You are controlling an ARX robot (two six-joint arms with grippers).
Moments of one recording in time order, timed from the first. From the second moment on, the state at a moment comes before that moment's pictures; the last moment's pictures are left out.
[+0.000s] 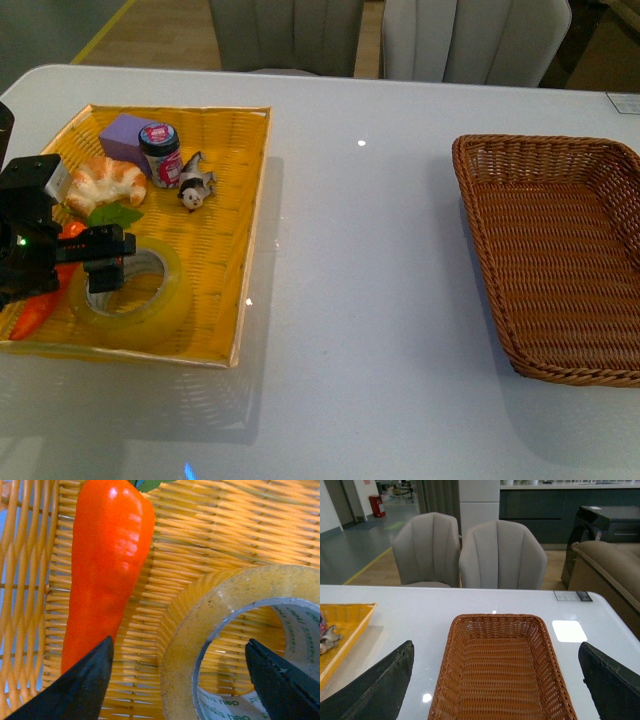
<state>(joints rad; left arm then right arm) -0.02 2.21 0.92 0.21 0.02 -0.17 0.00 0.01 0.02 0.00 0.00 0.00</state>
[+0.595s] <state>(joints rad) -0.03 2.15 0.90 0.18 0.08 -0.23 0.00 0.01 0.02 0.00 0.00 0.00</state>
